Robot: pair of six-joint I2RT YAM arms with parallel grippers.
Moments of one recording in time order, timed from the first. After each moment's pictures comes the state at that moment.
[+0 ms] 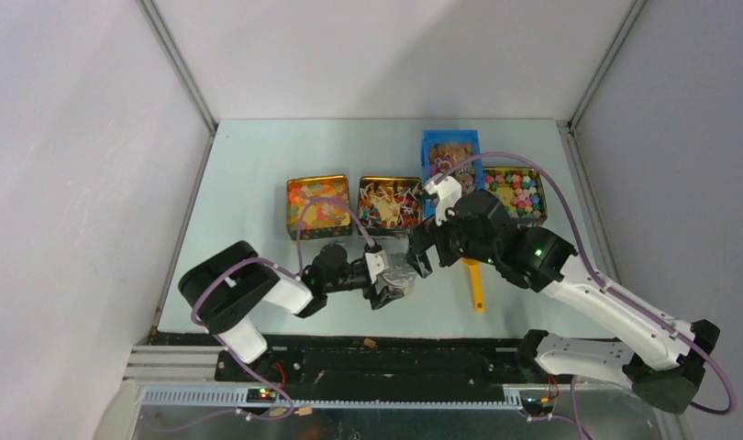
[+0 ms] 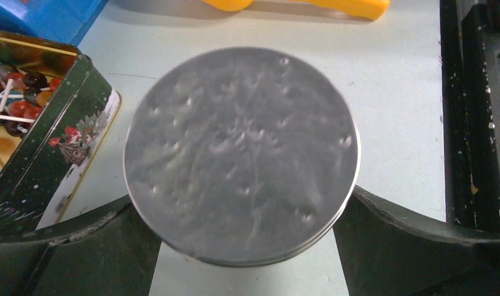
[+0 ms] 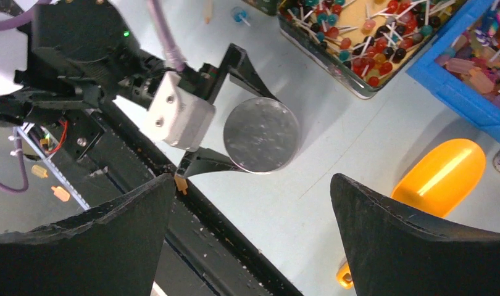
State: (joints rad) left arm -0.81 1.64 0.35 0.98 0.50 0.21; right arm 0.92 1.06 1.15 -0.69 0.03 0.27
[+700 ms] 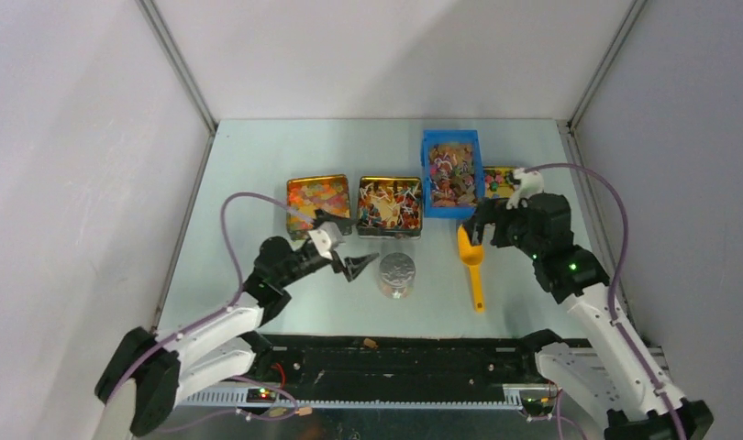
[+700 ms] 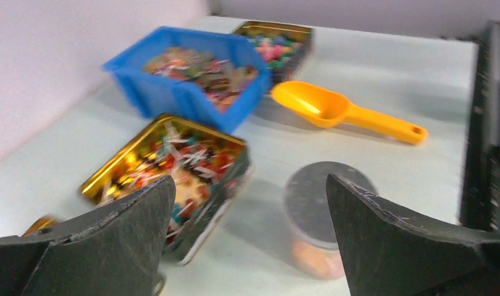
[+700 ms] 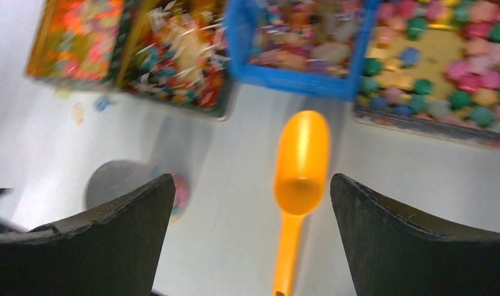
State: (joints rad) left arm -0.64 0.99 0.31 0.73 0.47 0.14; right arm 0.37 0.83 0.84 -0.49 -0.08 0.26
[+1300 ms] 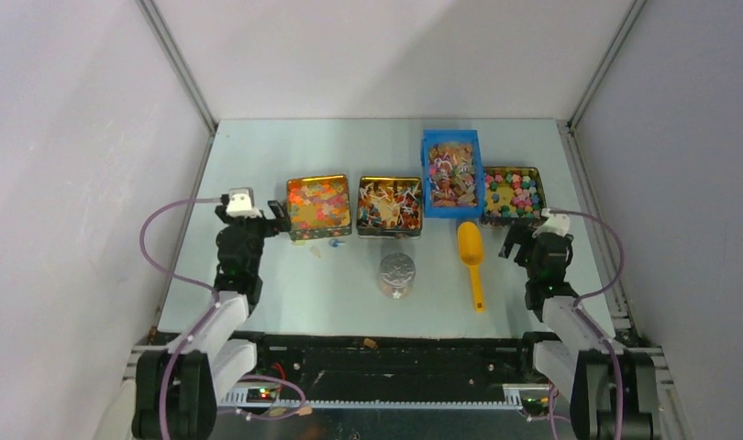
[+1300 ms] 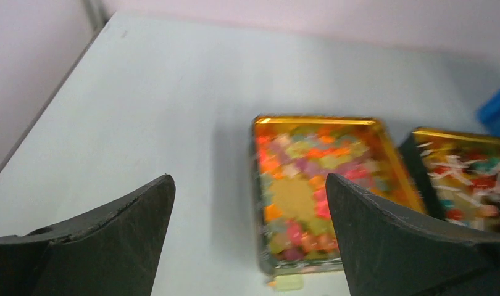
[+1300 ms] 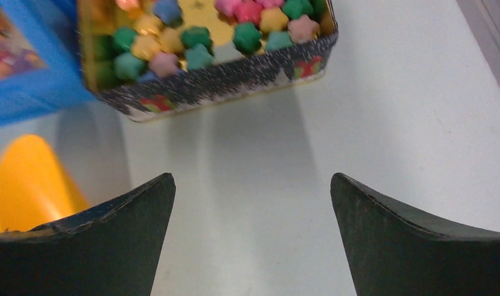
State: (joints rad) left arm -0.05 0.92 0.27 0.65 -0.02 -0.11; right arm -0.03 0.93 0.23 0.26 0.12 0.20
